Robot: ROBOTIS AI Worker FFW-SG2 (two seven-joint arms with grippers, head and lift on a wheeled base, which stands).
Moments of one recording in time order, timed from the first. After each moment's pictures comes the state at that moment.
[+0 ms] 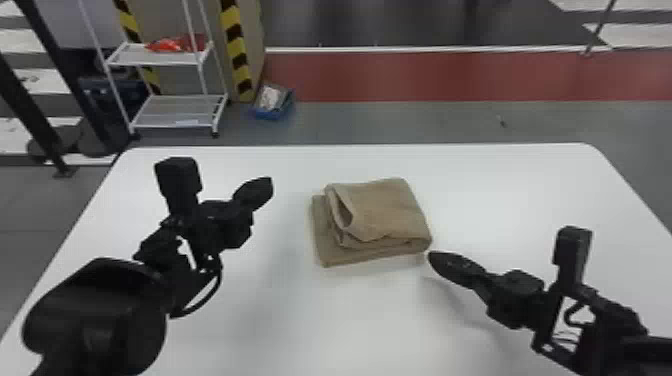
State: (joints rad) left arm 0.00 0.33 -0.16 -1.76 0.50 0.41 -0.04; right arm 0.14 -0.18 -0.08 -1.71 -0.28 0.52 0.73
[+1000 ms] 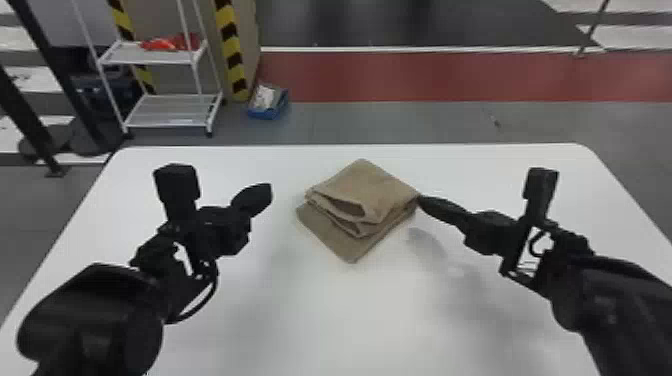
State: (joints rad) left arm 0.00 0.33 -0.17 -1.73 0.48 0.38 -0.10; right arm -0.21 -0.16 -0.07 -1.30 -0.31 0.43 0.74
